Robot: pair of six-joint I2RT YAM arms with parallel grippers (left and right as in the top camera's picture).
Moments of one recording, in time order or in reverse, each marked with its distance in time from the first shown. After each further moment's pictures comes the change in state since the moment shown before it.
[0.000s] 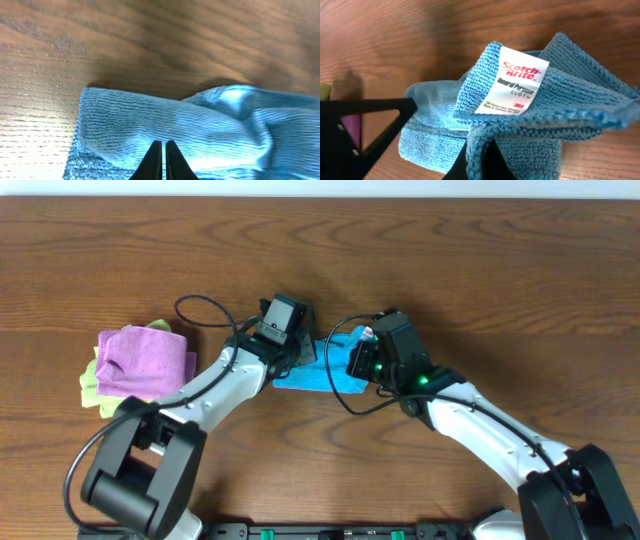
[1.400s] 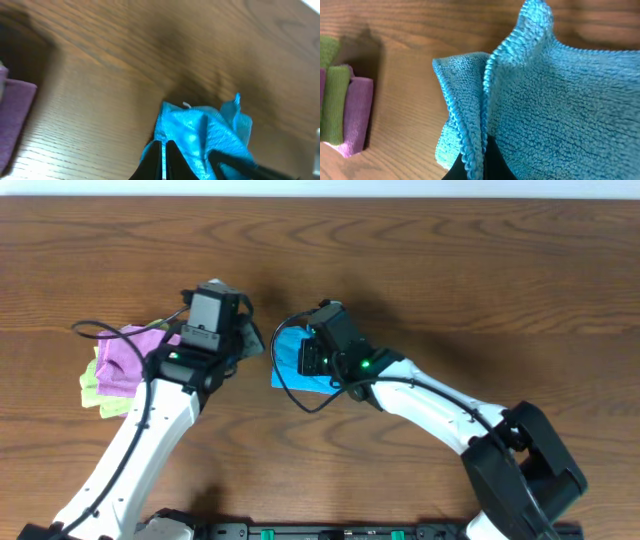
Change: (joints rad) left arm 0.198 -0.397 0.002 -0.289 -0.086 0.000; right arm 0.188 0.245 0.271 -0.053 0.036 -0.089
